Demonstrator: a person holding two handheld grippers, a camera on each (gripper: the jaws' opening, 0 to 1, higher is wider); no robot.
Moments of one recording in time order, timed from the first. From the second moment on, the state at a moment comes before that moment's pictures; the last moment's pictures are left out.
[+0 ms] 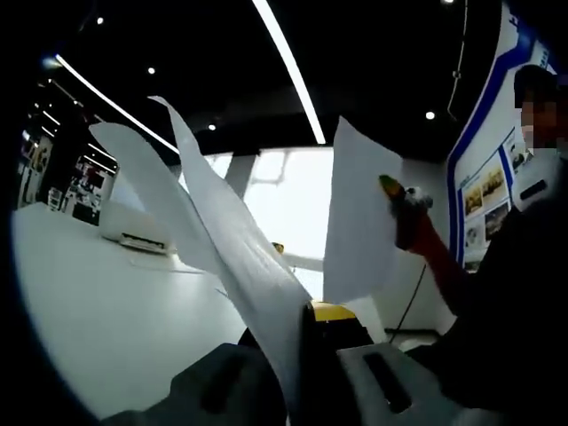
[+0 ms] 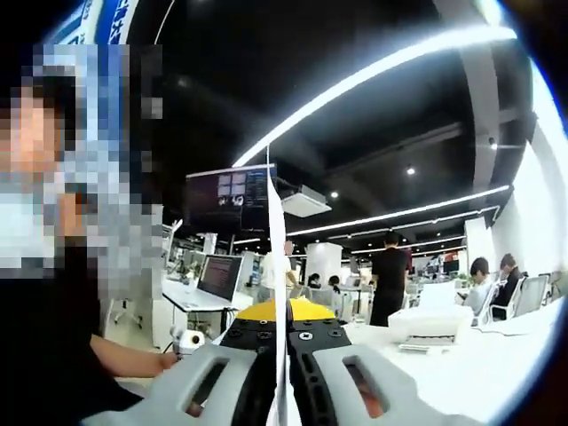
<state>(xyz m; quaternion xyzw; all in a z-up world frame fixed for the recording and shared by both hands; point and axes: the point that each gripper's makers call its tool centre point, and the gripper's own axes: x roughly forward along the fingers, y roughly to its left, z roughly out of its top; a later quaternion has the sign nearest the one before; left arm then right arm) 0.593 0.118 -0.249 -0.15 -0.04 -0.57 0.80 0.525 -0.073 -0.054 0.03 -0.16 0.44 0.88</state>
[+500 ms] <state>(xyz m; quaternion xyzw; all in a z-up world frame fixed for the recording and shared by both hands) 0.596 0.120 -0.250 -0.15 -0.05 -0.57 0.81 0.518 -0.060 -0.060 0.10 -0.14 0.50 0.85</state>
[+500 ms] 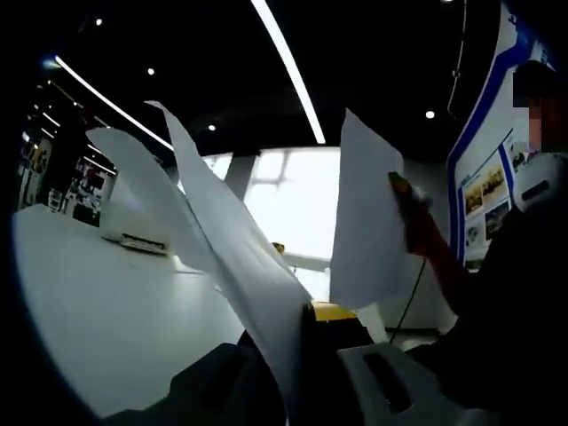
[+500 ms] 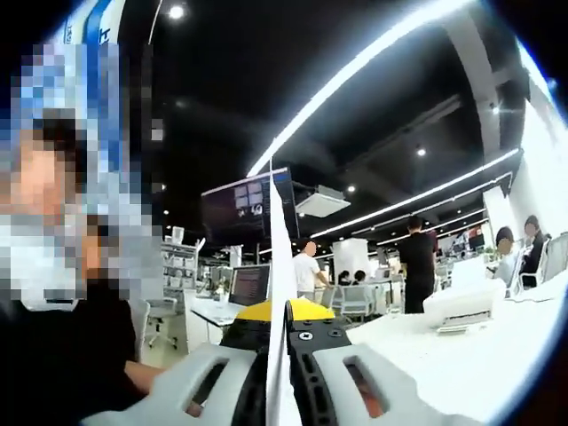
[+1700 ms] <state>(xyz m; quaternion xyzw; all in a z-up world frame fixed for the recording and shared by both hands) 0.597 0.121 -0.250 -0.14 -0.05 -0.57 0.81 0.521 -0.032 -0.114 0.19 -0.04 0.54 0.82</state>
